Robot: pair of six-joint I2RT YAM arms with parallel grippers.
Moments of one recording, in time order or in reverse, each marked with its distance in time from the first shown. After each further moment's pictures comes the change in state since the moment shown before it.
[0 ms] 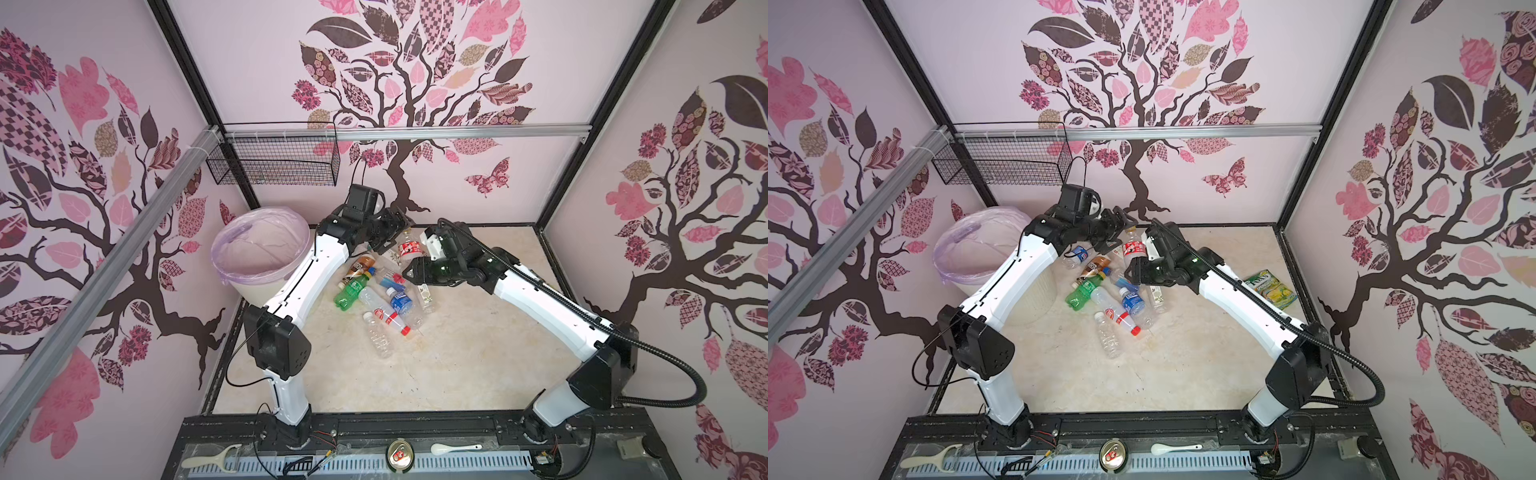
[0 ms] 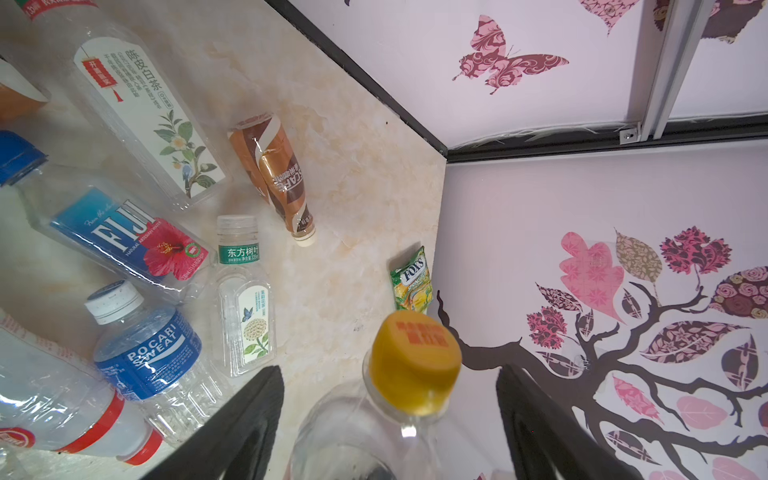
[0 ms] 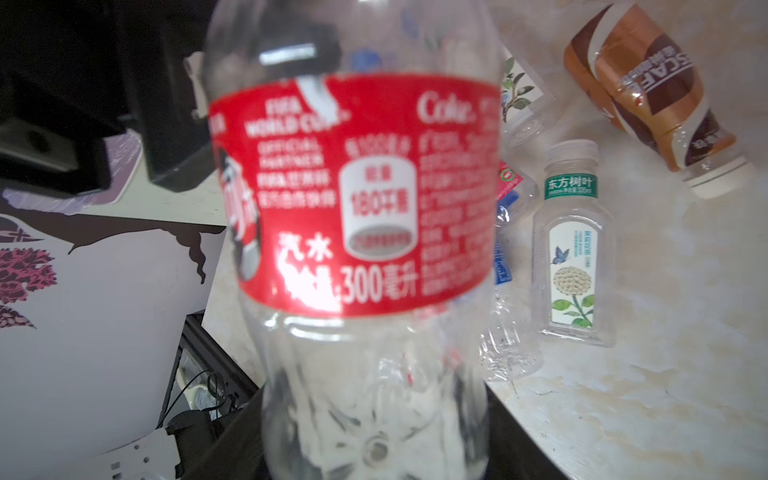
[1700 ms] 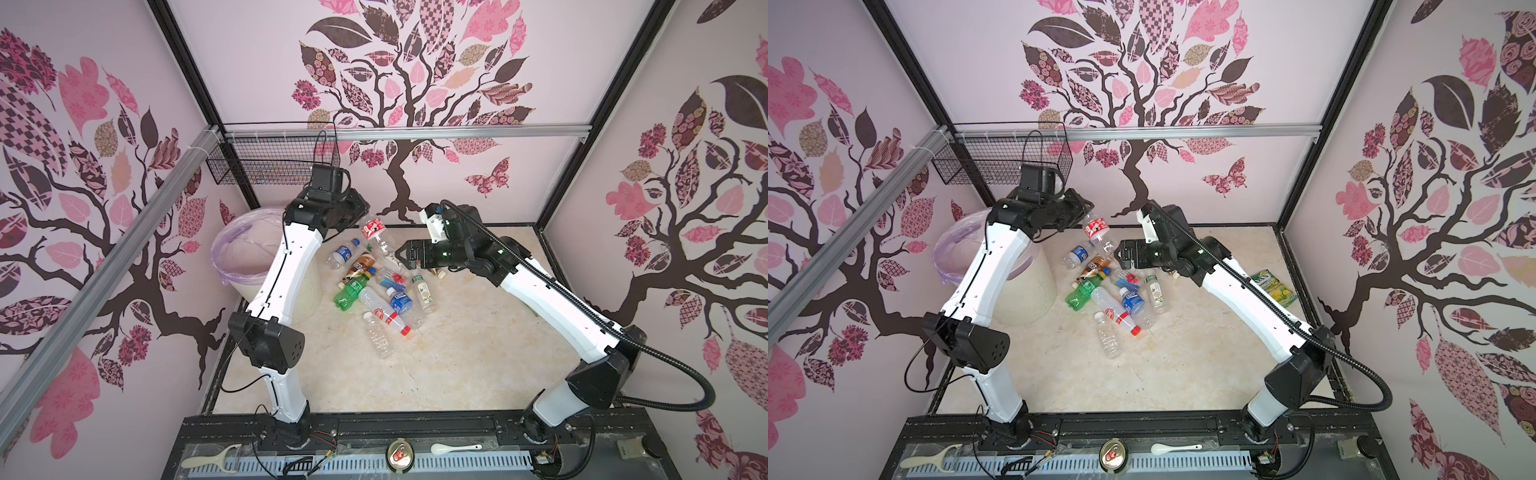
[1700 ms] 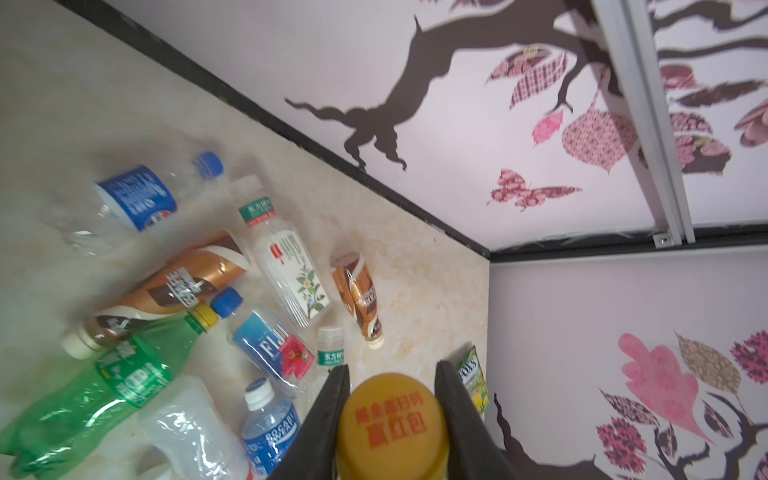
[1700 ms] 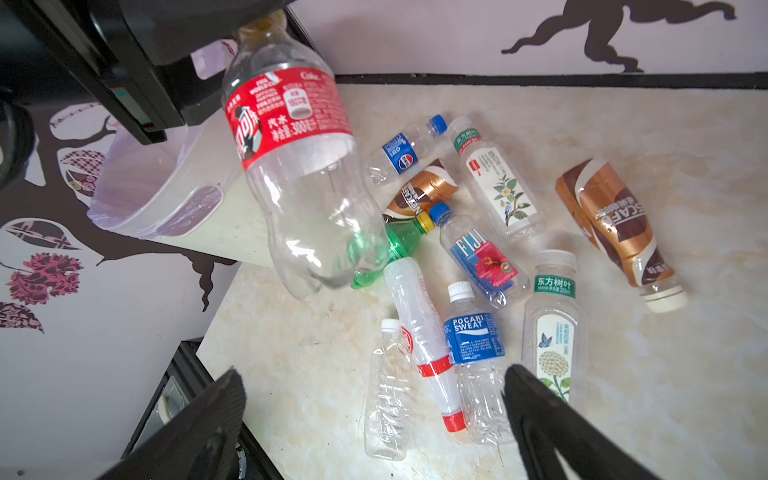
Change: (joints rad) left arm 0.203 -0.010 0.230 -0.177 -0.222 0.205; right arm 0.014 0.008 0.198 -0.008 0.079 -0.115
